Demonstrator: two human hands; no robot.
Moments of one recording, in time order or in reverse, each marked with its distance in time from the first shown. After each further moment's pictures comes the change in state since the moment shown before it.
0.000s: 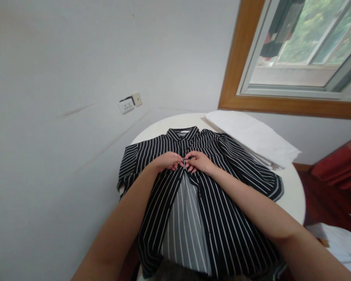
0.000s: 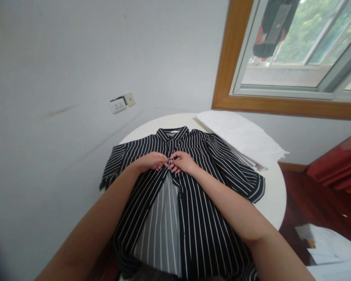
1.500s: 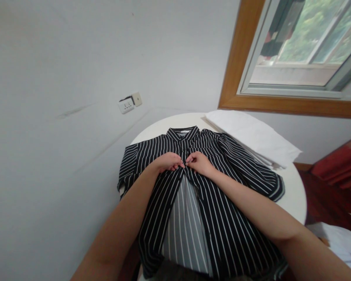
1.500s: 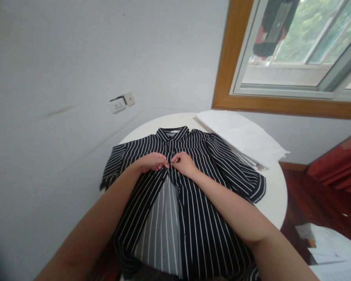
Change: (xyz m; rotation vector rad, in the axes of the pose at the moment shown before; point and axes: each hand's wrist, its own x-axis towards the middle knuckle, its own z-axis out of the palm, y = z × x) left_hand 0.003 -0.004 0.001 -0.024 0.011 -0.038; right_hand 0.007 0.023 -0.005 -0.430 0.180 -0.261
